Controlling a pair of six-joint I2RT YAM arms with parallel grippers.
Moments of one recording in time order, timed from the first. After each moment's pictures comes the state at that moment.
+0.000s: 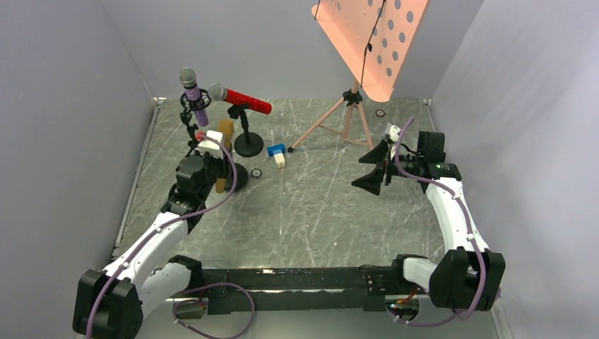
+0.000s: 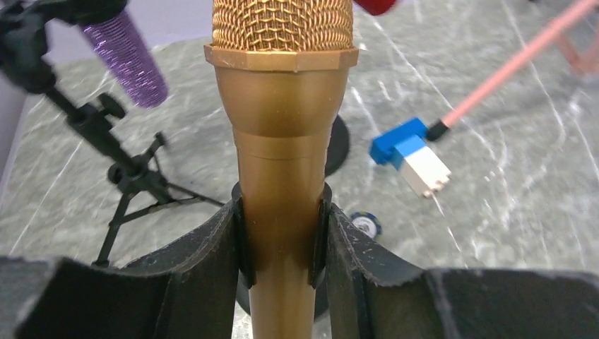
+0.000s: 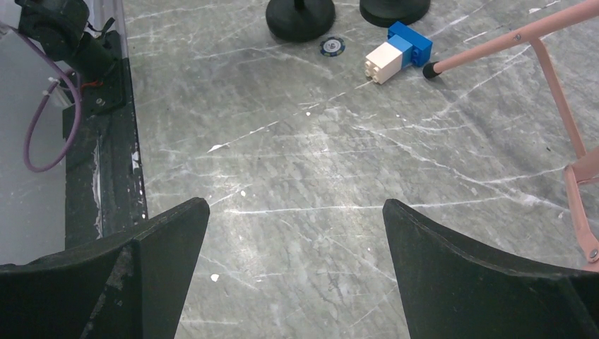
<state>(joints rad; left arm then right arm) -0.33 0.95 0.53 0.26 -0.08 0.04 -0.09 1.16 0.92 -0.57 -1.24 -0.60</state>
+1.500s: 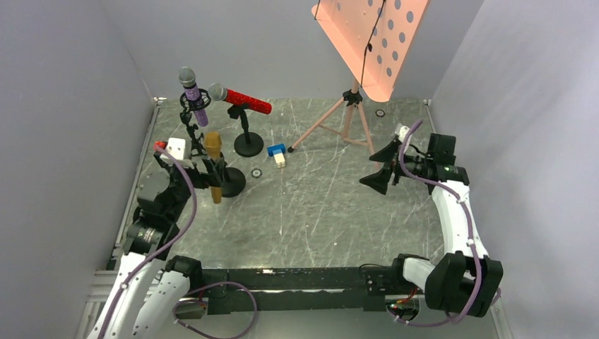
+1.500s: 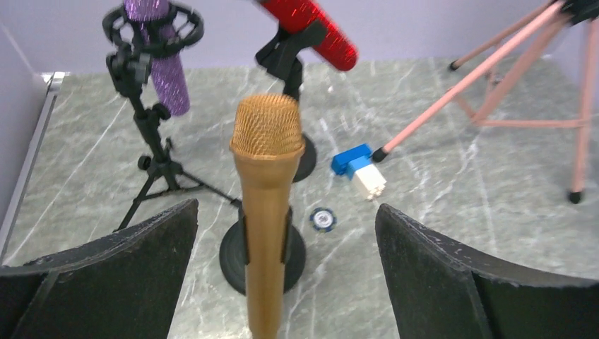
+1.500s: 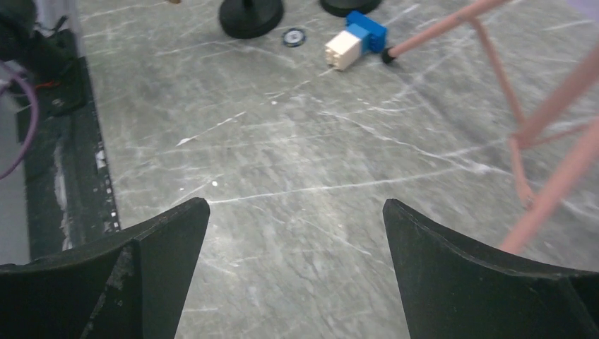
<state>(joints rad) -0.25 0.56 0.65 -0.17 -0.06 -0.11 -0.15 1.14 0.92 -0.62 -1.22 -0.66</state>
